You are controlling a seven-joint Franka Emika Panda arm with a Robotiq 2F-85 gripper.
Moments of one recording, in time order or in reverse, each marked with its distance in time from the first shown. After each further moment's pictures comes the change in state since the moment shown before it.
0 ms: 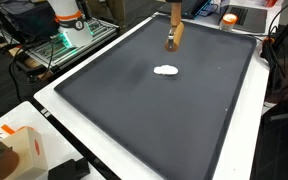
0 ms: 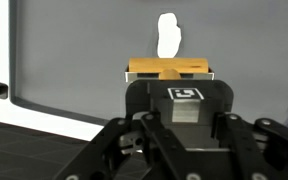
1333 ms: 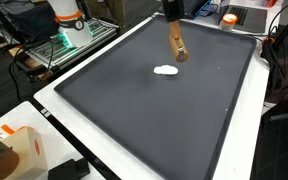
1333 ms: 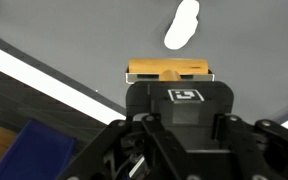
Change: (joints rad) arm -0.019 -0.083 -0.062 -0.242 0.212 0.283 -0.587
